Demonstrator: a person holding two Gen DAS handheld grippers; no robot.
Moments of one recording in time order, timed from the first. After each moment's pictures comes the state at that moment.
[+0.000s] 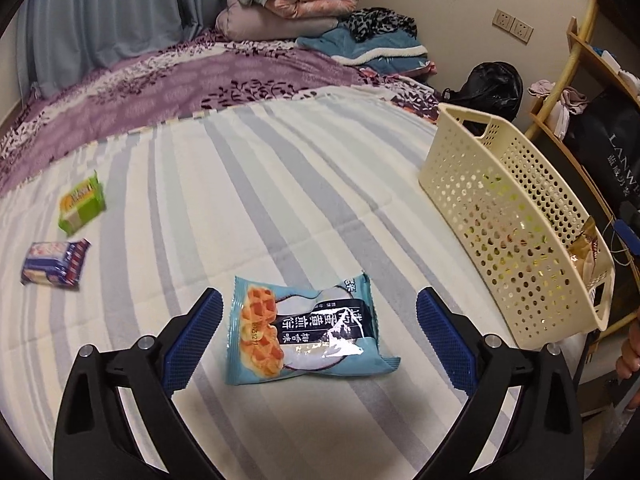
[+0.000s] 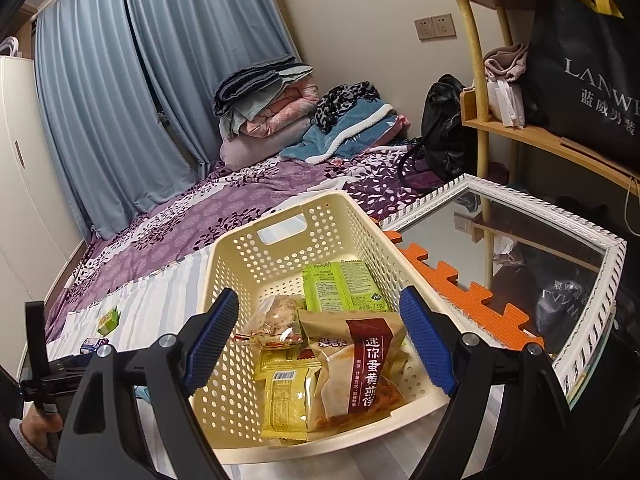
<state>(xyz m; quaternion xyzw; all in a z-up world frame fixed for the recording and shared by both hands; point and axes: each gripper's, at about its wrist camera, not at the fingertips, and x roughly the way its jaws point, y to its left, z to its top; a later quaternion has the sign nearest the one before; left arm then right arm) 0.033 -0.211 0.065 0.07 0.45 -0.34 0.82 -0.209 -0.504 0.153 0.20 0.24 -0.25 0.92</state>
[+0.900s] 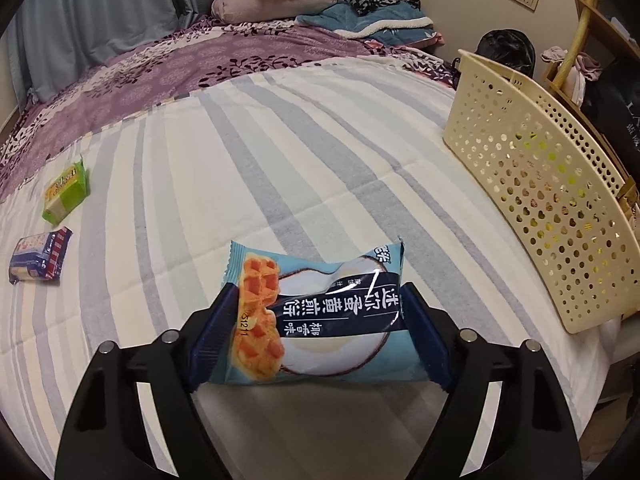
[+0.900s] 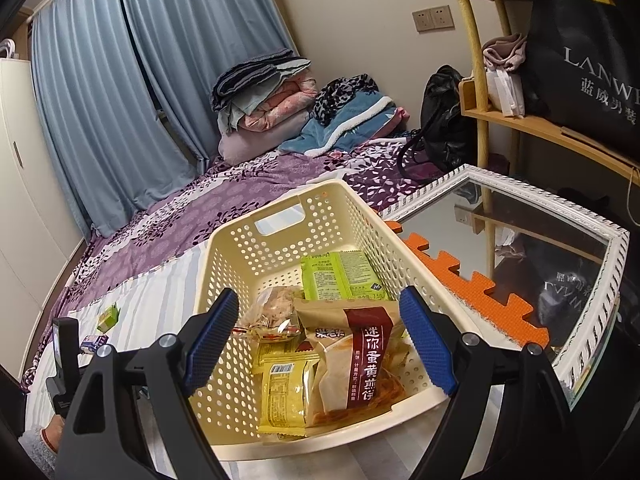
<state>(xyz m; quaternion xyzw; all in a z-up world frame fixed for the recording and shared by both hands) 0.035 -0.227 0.025 0.12 0.46 -0.32 0.82 -0.207 -0.505 0.144 0.21 0.24 -0.25 0.91</state>
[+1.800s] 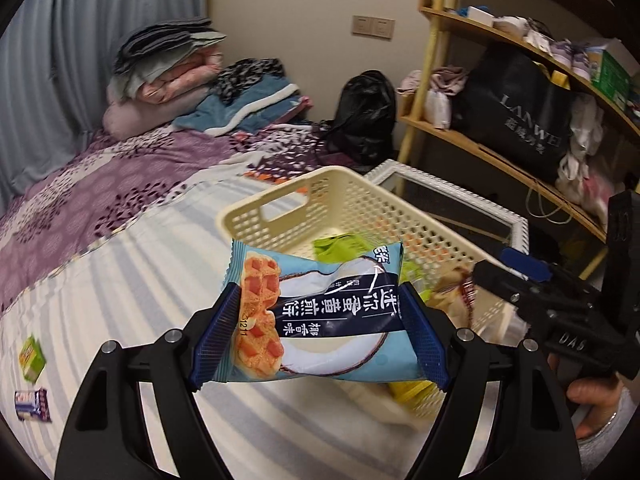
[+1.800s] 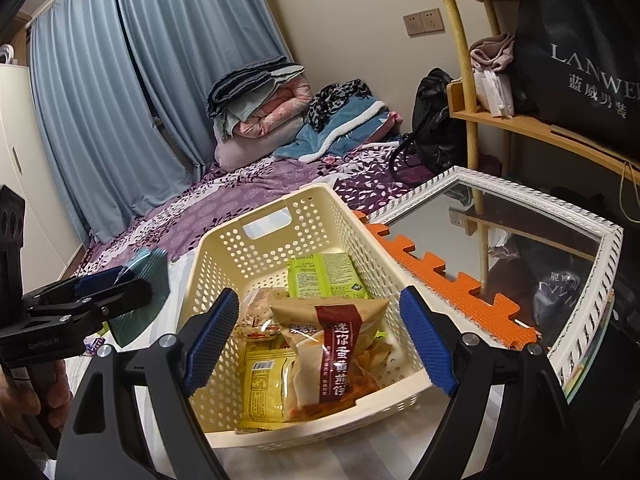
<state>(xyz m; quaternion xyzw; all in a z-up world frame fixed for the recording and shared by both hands) -0.063 -0.362 0.163 0.14 0.32 -0.50 0.79 -0.226 -0.515 0.141 0.22 0.23 -0.26 0.91</state>
